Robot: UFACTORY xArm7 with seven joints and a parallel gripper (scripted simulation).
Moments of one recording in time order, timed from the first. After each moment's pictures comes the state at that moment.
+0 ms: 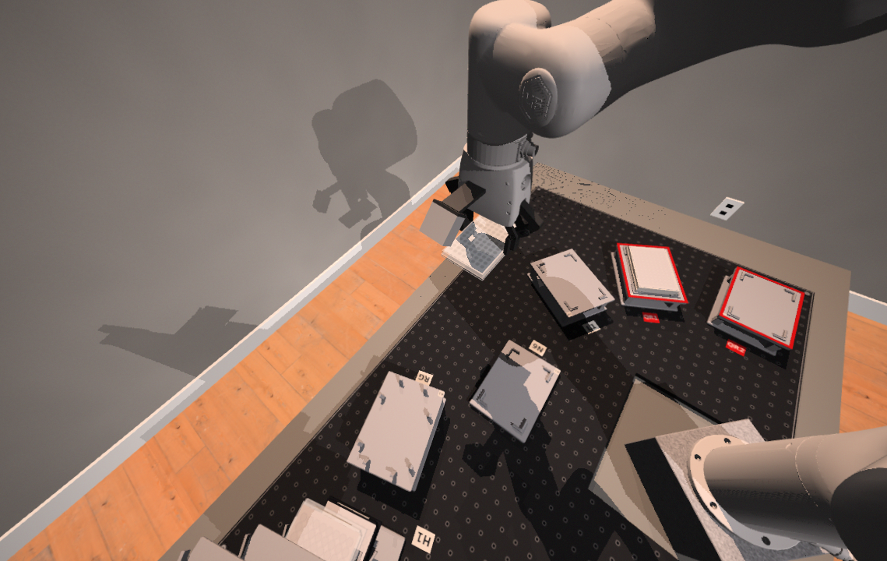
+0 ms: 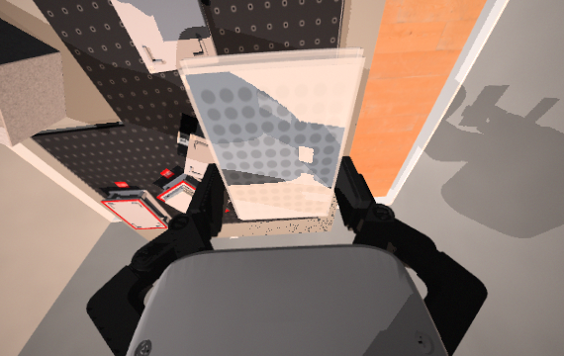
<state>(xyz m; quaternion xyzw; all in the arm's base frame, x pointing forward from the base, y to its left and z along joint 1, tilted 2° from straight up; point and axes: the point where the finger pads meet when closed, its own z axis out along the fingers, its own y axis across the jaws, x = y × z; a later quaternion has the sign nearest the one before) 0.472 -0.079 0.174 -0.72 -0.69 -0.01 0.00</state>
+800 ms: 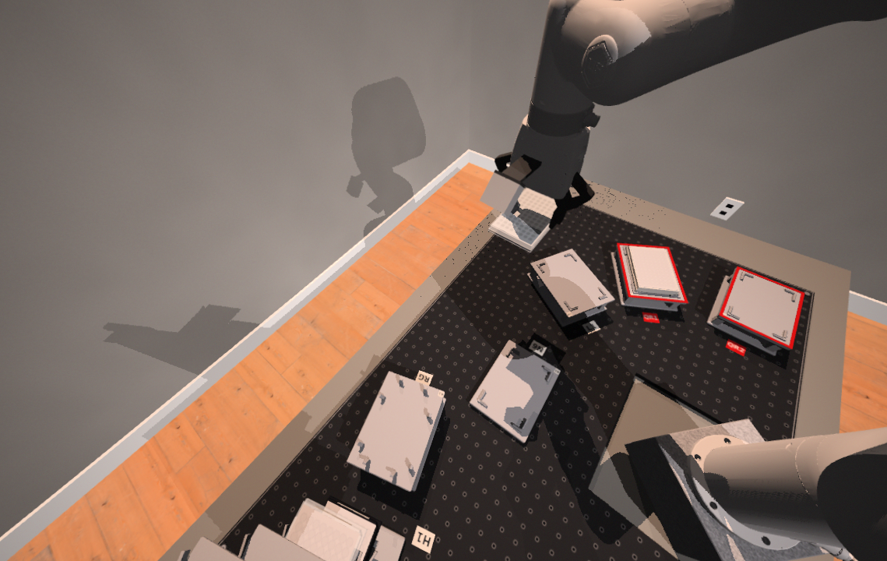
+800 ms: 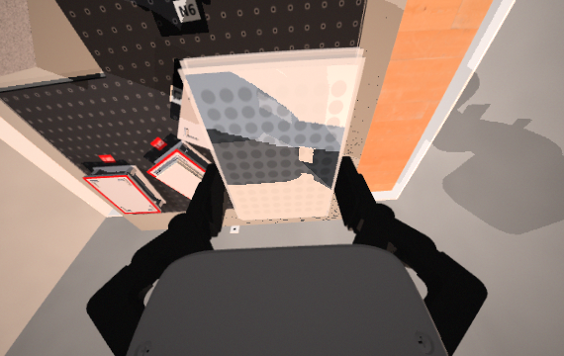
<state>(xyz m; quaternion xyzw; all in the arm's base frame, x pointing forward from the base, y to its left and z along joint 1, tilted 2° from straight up) 0.438 -0.173 0.172 -0.72 -0.69 -0.01 0.00</state>
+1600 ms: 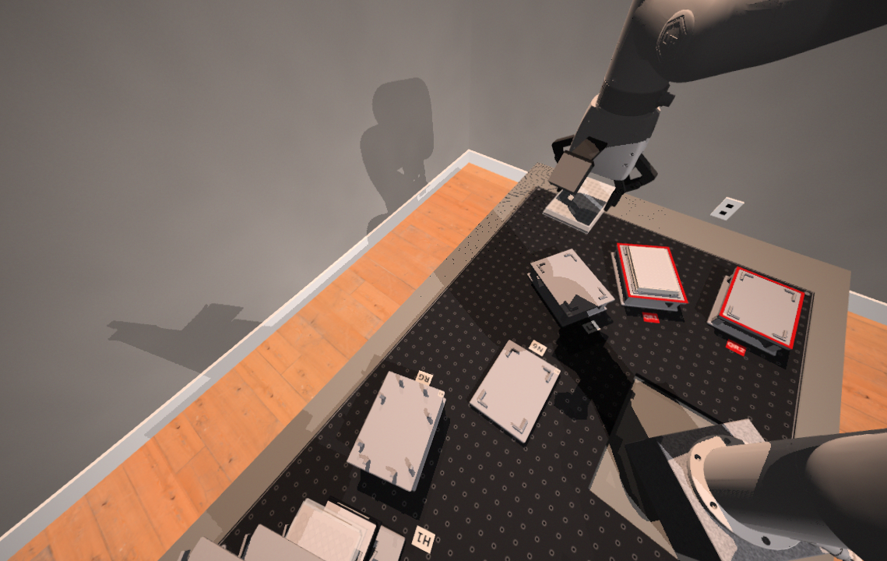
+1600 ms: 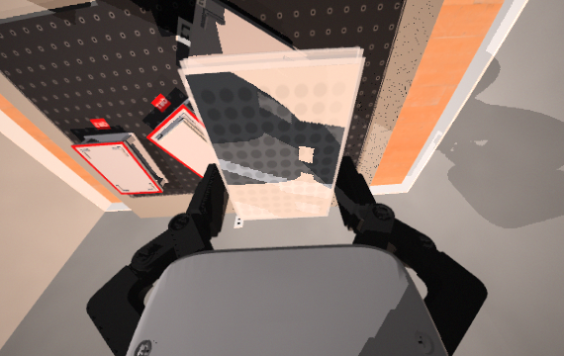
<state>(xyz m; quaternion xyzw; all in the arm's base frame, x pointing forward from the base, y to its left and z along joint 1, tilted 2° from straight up) 0.378 -0.264 0.169 -0.72 -0.69 -0.01 0.00</state>
